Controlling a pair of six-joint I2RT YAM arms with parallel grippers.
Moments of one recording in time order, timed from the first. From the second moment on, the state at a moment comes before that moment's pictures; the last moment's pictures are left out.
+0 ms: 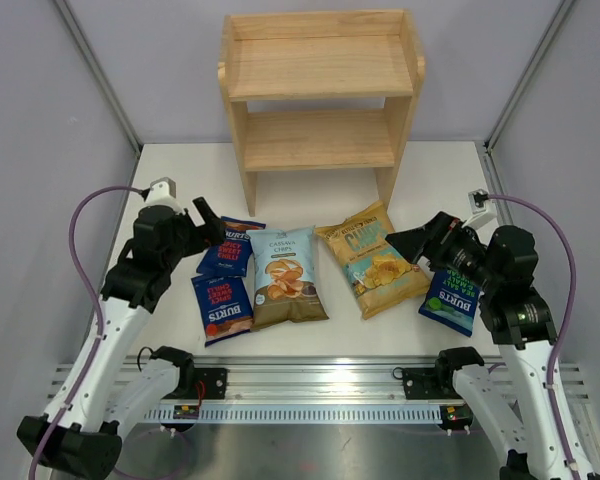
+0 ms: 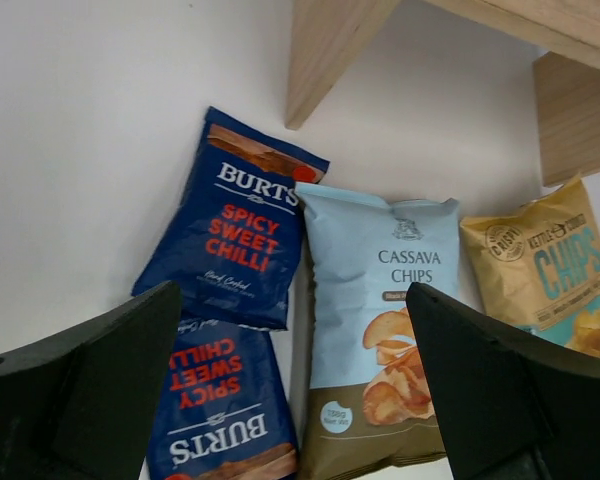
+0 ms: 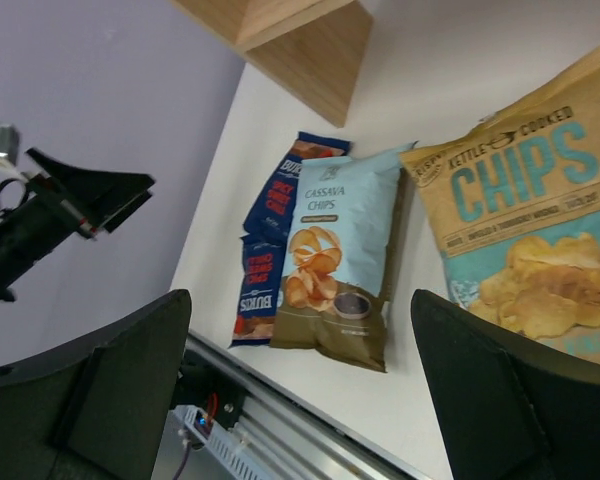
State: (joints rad) left arm -0.26 0.81 0.92 -0.59 -0.13 -0.48; right arm 0.14 0.62 0.92 -0.54 -0.47 0.65
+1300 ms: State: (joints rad) left arm 0.07 1.59 0.78 -0.14 0.39 -0.52; right arm 0.22 0.77 0.88 -0.40 -0.71 0.66
